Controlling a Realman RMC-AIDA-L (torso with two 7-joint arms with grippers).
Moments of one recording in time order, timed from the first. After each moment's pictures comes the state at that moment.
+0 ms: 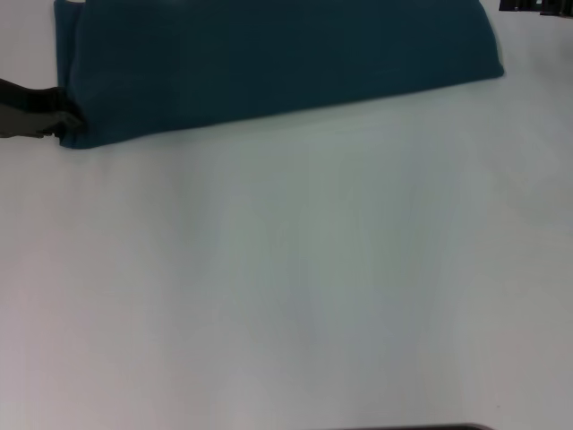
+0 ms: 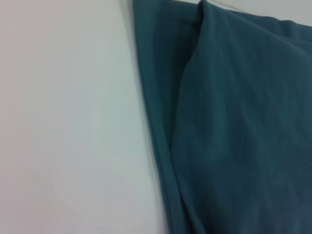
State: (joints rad) left arm -0.84 -1.89 -2.38 -0.44 -0.53 1.07 -2.68; right arm 0.65 1.85 -0.75 -0.56 -2.03 -1.05 2.06
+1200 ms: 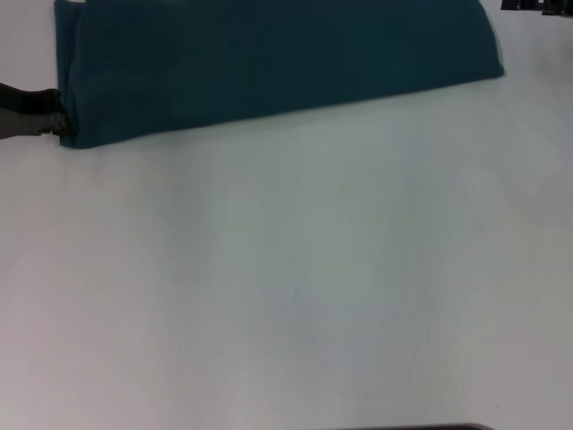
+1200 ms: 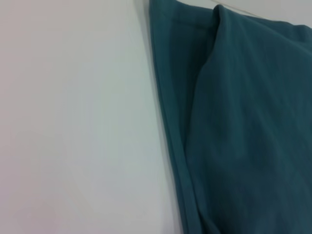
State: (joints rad) left arm -0.83 -1.89 -2.38 -0.44 -0.52 1.04 -2.67; right arm 0.64 1.85 -0.74 -0.56 -2.03 -1.05 2.07
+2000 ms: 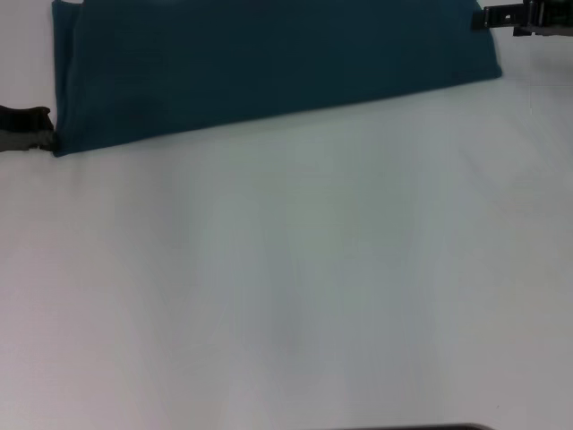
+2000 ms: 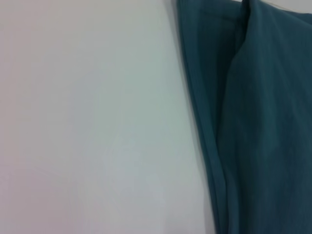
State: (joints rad) left arm -0.79 -1.90 -2.37 -0.43 -0.51 0.99 -2.64; right arm 0.72 1.87 -0.75 -0.55 -2.22 -1.06 2.24
